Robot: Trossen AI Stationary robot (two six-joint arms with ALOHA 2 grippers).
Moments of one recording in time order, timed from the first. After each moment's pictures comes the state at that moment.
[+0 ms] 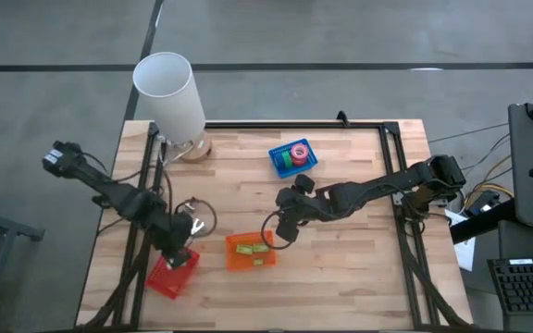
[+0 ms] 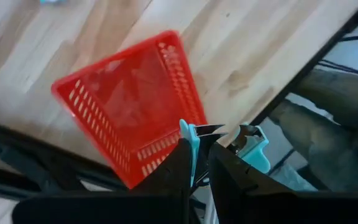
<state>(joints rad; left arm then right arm) -0.53 1.10 1.01 -1.10 0.27 -1.32 0.20 1.70 1.30 -0.51 0.42 0.44</state>
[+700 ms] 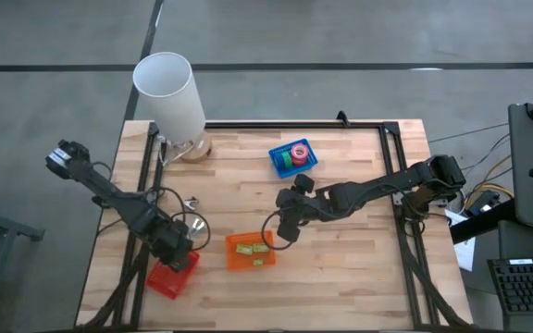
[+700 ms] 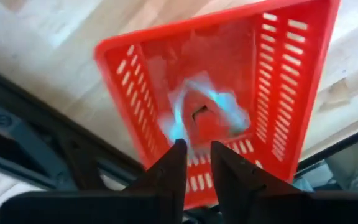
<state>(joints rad) -0.62 1.14 0.75 -0.97 0.32 -1.54 0.20 1.70 1.30 -0.52 0.42 0.41</state>
